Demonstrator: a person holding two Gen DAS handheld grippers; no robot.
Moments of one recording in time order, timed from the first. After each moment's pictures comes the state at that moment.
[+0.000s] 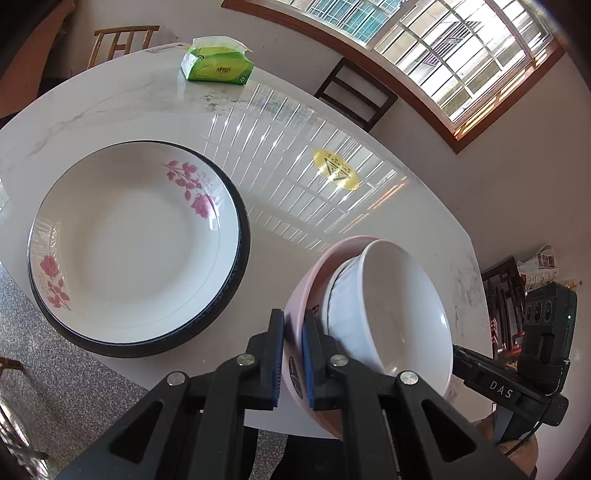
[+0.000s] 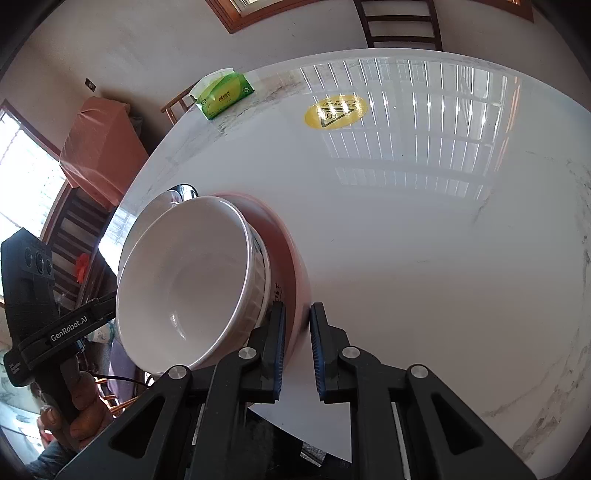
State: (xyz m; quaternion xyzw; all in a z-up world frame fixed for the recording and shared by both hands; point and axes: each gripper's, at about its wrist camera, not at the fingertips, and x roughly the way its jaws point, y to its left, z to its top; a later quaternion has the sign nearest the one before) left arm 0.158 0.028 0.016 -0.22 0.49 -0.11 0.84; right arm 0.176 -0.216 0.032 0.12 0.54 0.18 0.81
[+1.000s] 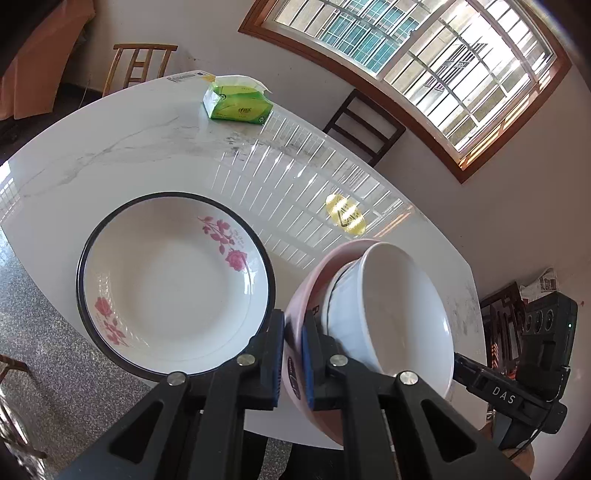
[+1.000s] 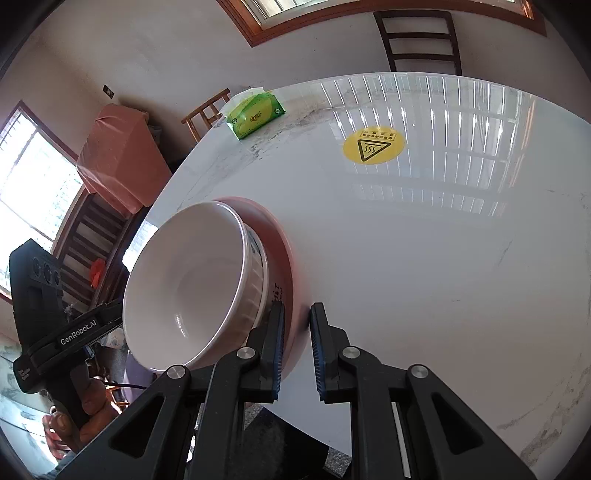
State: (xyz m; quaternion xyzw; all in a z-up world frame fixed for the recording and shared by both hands) left arm 0.148 0.072 0.058 -0.24 0.45 -0.08 0.86; right arm 0.190 -0.184 0.071 0.13 0.52 0.21 0.82
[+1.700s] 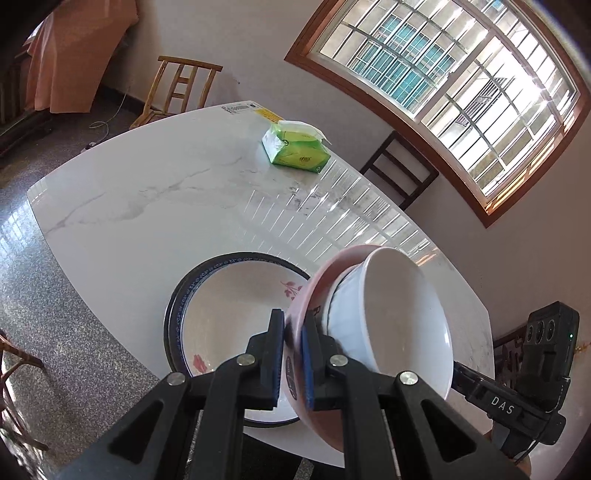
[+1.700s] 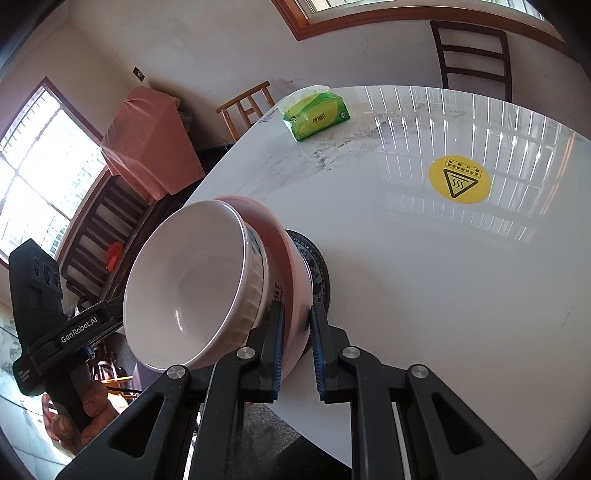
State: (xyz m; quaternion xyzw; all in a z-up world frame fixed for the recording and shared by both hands) left arm 0.157 0.162 0.077 -0.26 0.42 -0.01 0.87; right arm 0.228 -0.093 0.087 0.10 0.51 0.26 0.81
